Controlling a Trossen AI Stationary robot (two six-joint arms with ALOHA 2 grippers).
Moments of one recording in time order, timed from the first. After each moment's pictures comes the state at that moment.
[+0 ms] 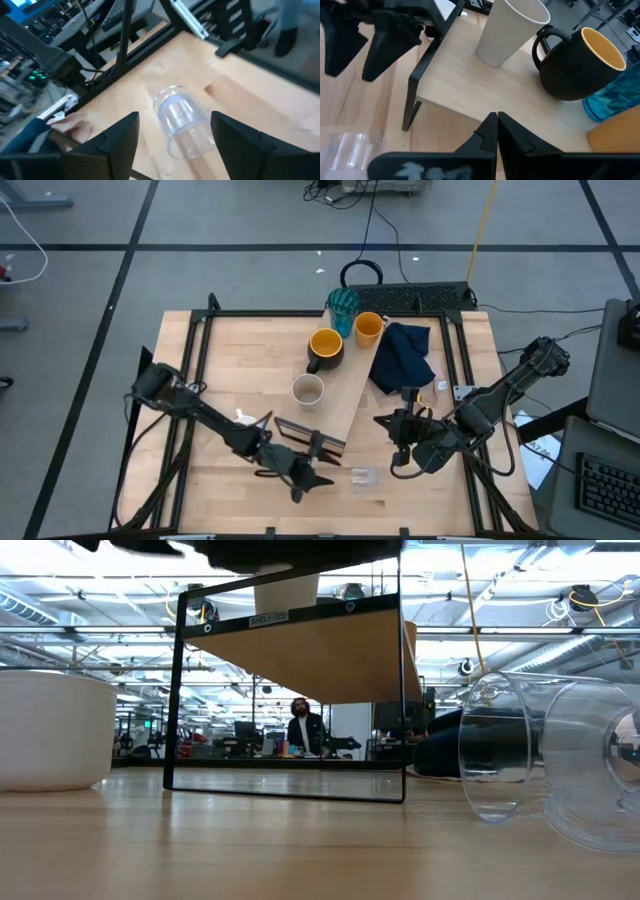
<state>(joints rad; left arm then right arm) -0.49 1.85 1.02 0.49 -0.25 0.44 0.64 1.32 1.18 -0.77 0.81 0.30</state>
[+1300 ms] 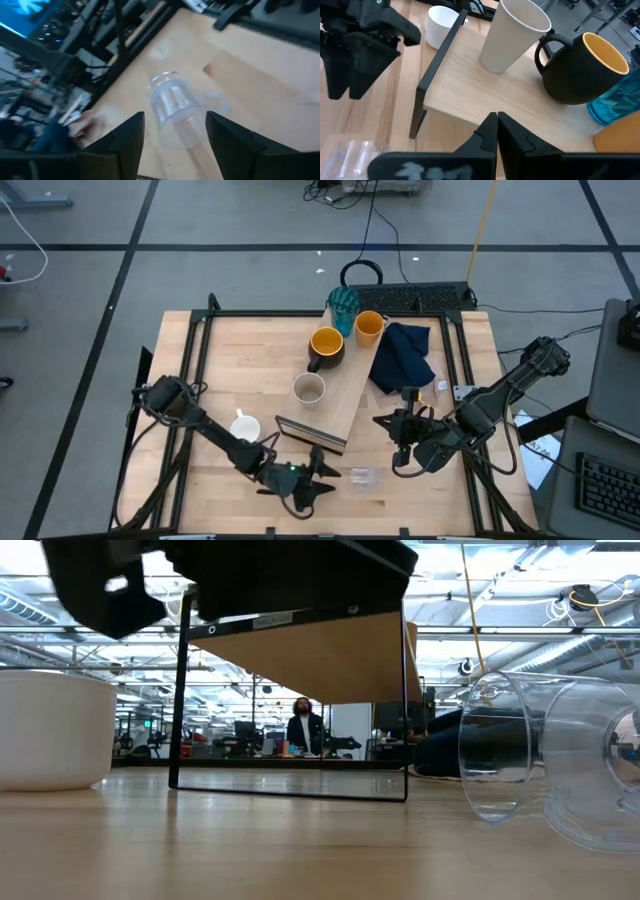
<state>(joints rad) -0.58 1.96 1.09 0.48 -0.45 0.58 0.64 1.31 1.18 -0.74 0.81 0.31</state>
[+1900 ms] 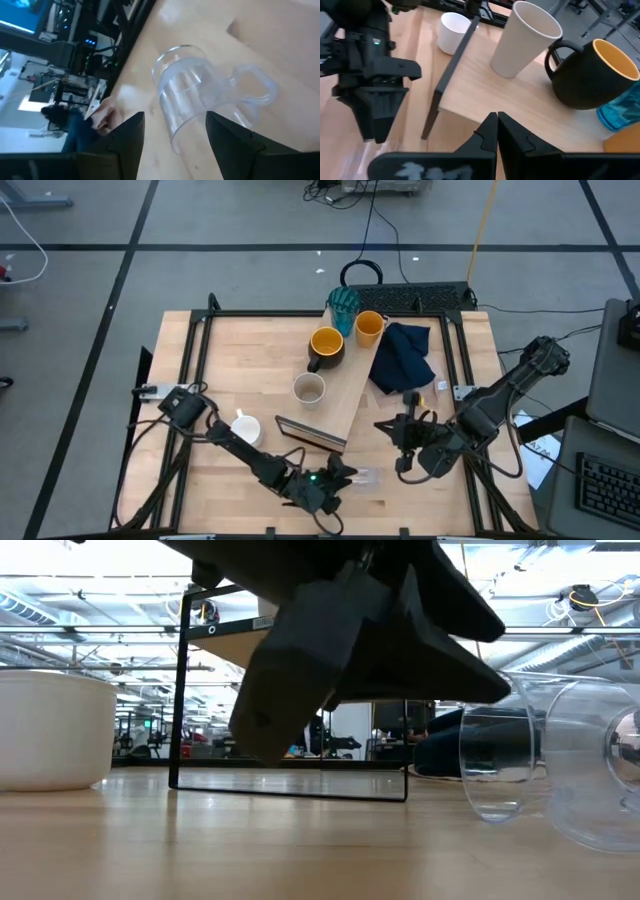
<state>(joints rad) -0.56 2.20 1.39 0.30 -0.65 0.76 0.68 1.31 1.18 -0.72 0.81 0.31</state>
